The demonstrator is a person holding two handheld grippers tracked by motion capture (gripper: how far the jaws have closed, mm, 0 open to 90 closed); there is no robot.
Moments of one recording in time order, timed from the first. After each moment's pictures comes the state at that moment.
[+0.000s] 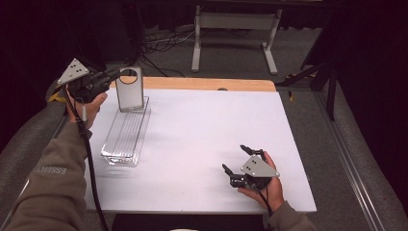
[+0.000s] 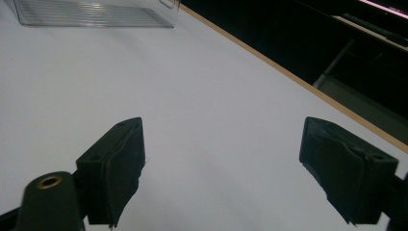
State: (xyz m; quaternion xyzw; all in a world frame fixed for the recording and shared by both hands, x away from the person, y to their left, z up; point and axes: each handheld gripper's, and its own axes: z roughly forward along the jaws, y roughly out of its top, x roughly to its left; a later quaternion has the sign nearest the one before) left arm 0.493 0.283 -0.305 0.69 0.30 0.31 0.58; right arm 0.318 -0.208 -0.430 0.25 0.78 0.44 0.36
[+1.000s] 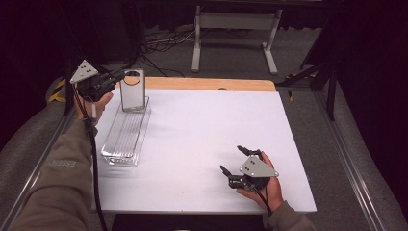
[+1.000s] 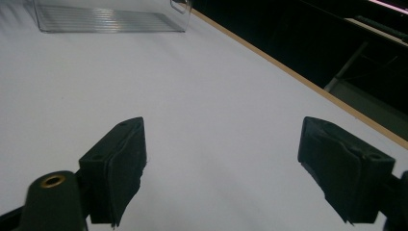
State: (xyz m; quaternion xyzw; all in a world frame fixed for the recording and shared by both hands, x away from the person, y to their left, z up) left arm 0.520 0.280 -0.329 0.70 0.31 0.30 0.57; right arm 0.318 -0.204 -0.429 0.24 0.79 0.45 0.34
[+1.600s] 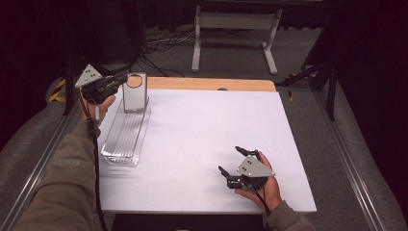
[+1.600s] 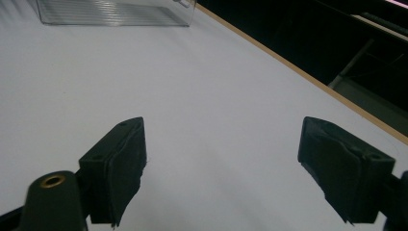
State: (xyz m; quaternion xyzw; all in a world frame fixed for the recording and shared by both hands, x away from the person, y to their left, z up) left arm 0.531 0.280 -0.350 0.71 0.30 0.30 0.57; right arm 0.320 -0.199 -0.432 0.23 0.80 0.44 0.34
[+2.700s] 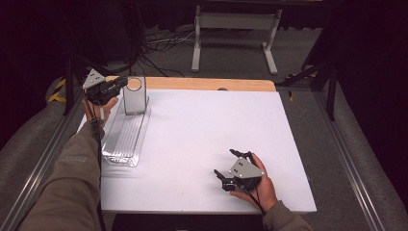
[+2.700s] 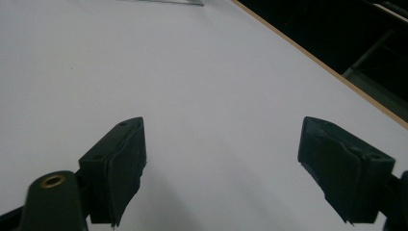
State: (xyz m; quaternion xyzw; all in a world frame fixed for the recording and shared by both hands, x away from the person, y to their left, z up) left arm 0.557 0.289 -0.385 0.70 0.35 0.31 0.54; right arm 0.322 -0.186 -0.443 0.22 0.82 0.41 0.33
